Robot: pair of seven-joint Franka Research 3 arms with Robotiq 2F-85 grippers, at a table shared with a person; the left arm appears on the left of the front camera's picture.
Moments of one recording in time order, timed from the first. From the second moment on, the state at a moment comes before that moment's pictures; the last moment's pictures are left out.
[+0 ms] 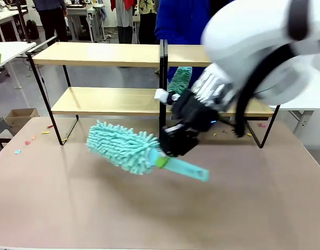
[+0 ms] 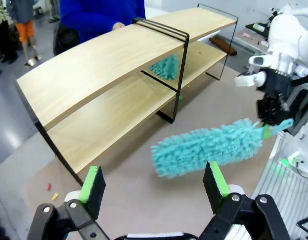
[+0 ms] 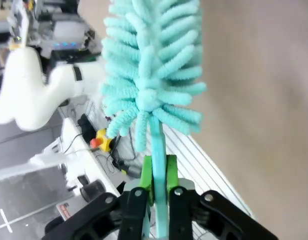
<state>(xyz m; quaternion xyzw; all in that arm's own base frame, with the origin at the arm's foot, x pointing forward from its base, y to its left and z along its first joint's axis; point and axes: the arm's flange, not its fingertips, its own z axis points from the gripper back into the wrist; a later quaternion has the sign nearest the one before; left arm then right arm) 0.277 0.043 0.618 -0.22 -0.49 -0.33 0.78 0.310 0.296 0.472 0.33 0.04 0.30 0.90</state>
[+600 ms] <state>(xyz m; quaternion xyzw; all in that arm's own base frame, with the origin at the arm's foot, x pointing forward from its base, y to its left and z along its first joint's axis) 0.277 0.043 0.618 -0.22 -0.49 -0.33 0.78 0.233 0.207 0.565 0.30 -0.09 0.28 0.91</state>
